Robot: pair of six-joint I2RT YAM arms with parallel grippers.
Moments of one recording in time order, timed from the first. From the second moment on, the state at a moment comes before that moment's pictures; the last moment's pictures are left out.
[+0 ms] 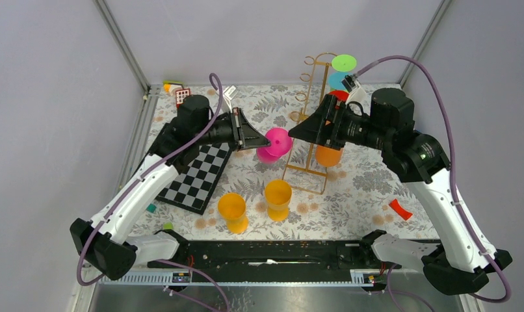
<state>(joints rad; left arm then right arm) -0.53 1.20 1.21 -0.31 0.73 -0.93 0.56 1.11 1.55 -0.78 -0.45 0.81</state>
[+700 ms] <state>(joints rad) -0.45 1.29 1.33 -0.43 0.54 -0.78 0.46 1.15 1.68 -0.88 -0.38 0.74</state>
